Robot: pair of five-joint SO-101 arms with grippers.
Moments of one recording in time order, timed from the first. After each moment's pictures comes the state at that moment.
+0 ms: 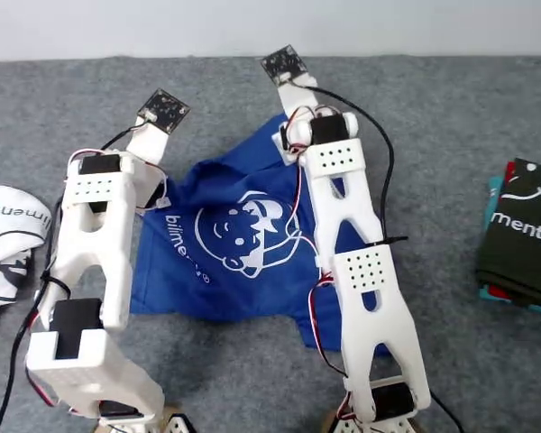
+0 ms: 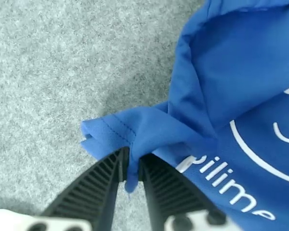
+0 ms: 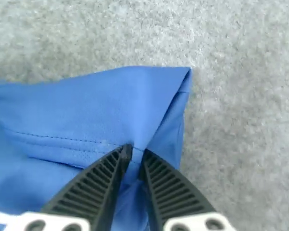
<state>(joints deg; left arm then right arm) -7.6 10.6 10.9 57.1 -27.3 -15.7 73.0 -90.5 81.8 16.0</state>
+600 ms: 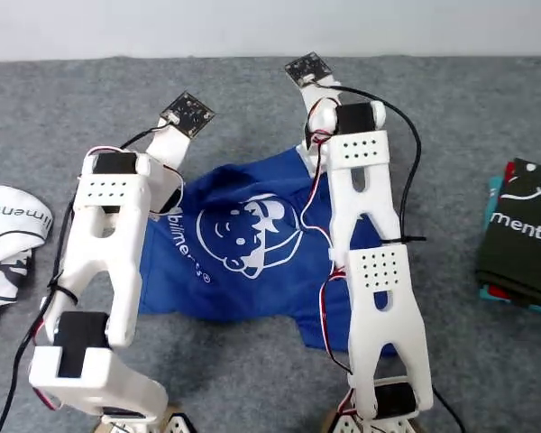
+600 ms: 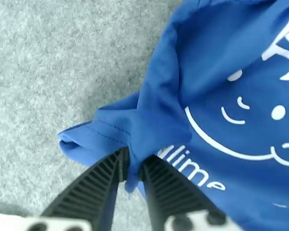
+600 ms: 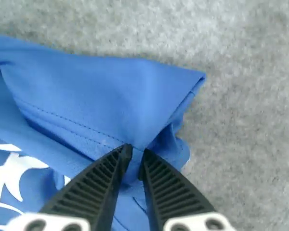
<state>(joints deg) -3.2 5.4 11.0 65.6 -27.3 -11.7 67.8 -89.1 100.5 18.7</state>
